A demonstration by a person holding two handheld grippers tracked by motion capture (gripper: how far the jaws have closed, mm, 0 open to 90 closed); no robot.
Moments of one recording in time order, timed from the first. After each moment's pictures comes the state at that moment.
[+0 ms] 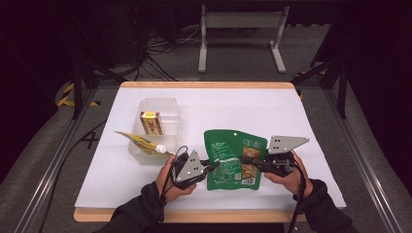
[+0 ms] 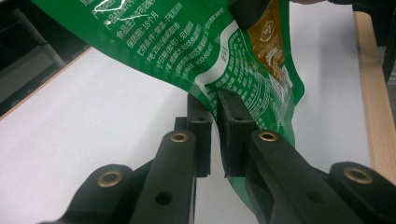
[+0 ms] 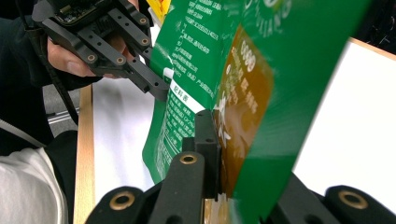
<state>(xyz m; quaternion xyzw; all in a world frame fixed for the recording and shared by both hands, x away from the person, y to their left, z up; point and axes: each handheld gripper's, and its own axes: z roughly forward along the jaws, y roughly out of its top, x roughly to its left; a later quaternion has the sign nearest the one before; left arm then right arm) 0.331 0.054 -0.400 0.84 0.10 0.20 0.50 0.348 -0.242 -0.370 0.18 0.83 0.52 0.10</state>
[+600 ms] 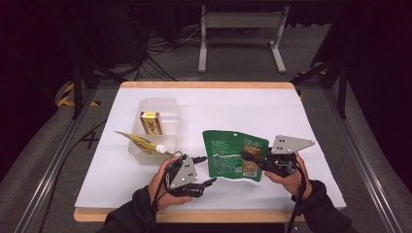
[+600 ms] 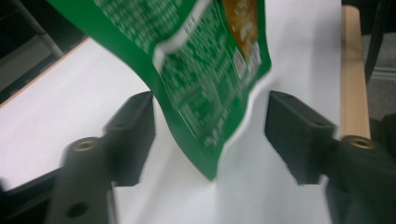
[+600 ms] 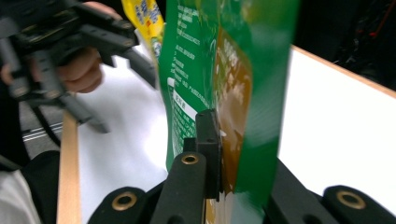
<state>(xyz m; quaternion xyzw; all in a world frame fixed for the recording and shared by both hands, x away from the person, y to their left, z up) 0.306 0.072 -0.396 0.85 0.10 0.19 0.48 0.342 -0.242 -0.361 0.19 0.81 0.54 0.15</state>
